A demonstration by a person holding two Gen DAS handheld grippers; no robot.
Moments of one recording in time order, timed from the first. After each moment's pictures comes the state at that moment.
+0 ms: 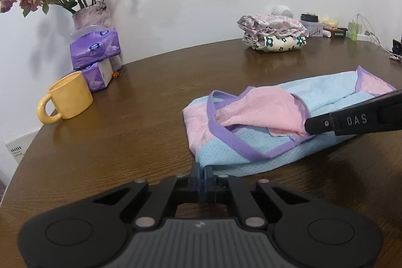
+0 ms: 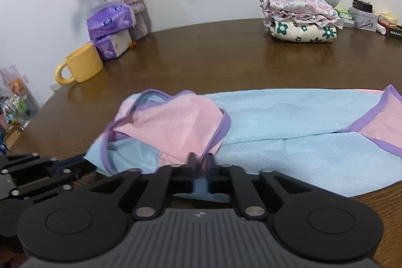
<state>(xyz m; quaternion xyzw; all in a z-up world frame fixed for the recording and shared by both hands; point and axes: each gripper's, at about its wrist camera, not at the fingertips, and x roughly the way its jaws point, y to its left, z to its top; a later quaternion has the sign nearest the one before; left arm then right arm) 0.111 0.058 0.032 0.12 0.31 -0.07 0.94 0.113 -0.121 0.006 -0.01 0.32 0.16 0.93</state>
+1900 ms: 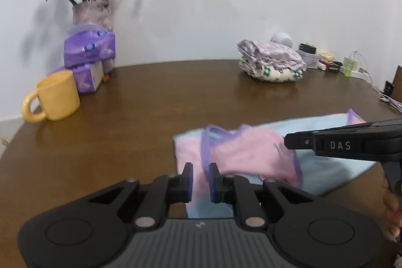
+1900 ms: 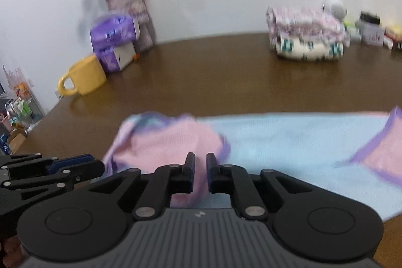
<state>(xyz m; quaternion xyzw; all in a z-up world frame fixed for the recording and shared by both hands) 0.143 0.070 0.061 0.03 0.30 -0.10 0.95 0.111 -0.116 0.006 -0.01 0.32 0.16 0.93</state>
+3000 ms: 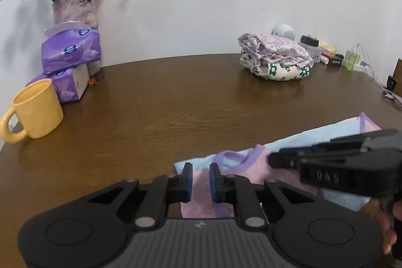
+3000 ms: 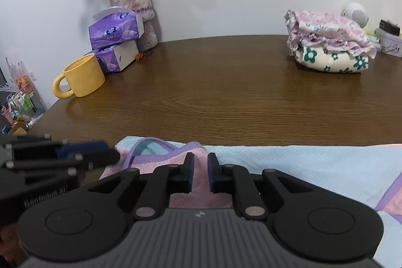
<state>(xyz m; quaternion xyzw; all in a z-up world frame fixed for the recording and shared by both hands) 0.211 0.069 0.060 0.04 0.33 -0.12 0.93 0.110 -0.113 0.006 -0.01 0.32 0.16 0.93</state>
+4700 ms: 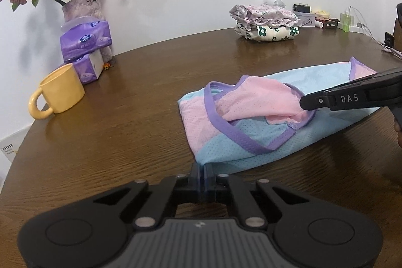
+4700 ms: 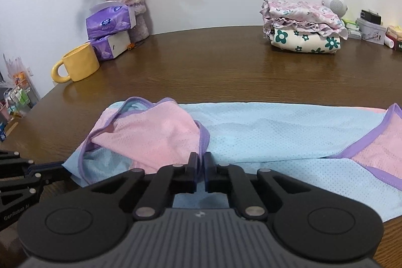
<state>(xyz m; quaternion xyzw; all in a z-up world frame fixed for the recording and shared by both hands) 0.114 0.066 0.033 0.11 0.34 -0.09 0.93 0.109 -0.108 0.007 -0.01 0.32 0.16 0.93</state>
